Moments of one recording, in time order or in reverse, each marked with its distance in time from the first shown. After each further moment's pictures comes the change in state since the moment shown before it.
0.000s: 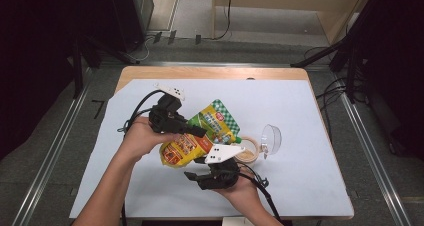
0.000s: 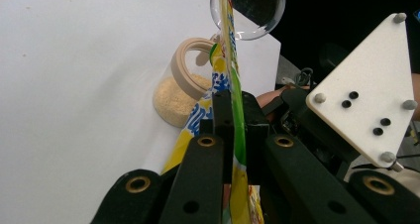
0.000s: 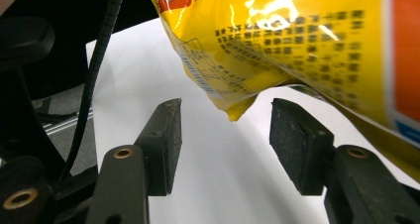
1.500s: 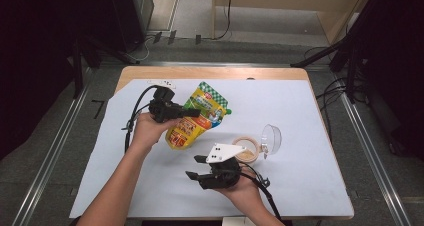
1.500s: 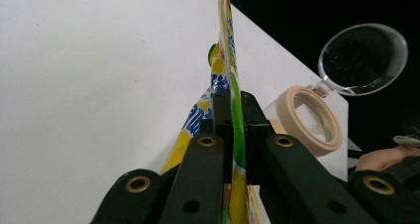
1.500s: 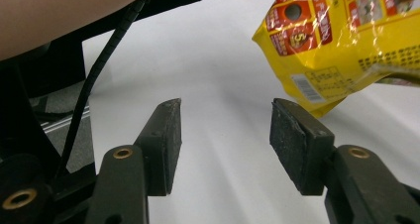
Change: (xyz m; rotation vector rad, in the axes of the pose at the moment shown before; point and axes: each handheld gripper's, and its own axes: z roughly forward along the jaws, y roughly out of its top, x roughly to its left) left arm 0.073 -0.017 0.011 -0.207 0.156 -0.105; right arm -0.002 0.000 -0.003 0.008 -0.012 -0.005
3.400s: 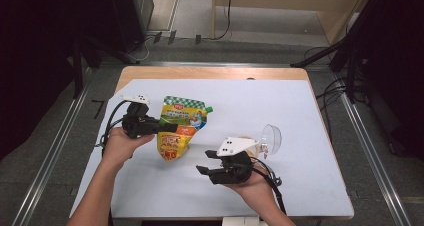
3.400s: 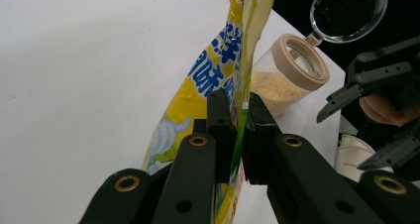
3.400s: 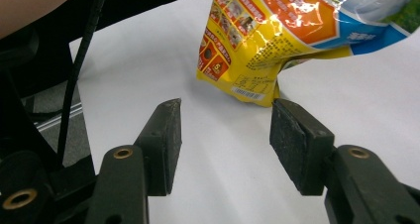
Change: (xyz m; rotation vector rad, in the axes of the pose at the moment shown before) left arm -0.005 -0.049 -0.058 0.016 0.022 -0.003; right arm -0.008 0.012 -0.031 0.038 -0.059 0.032
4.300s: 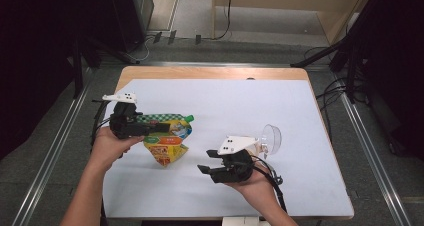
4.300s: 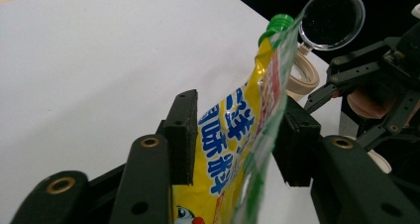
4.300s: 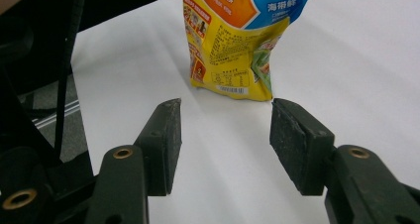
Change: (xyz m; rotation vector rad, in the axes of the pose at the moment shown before) left arm -0.011 0.003 -0.031 -0.049 0.036 0.056; right arm -0.004 0.000 0.000 0.019 0.001 0.005
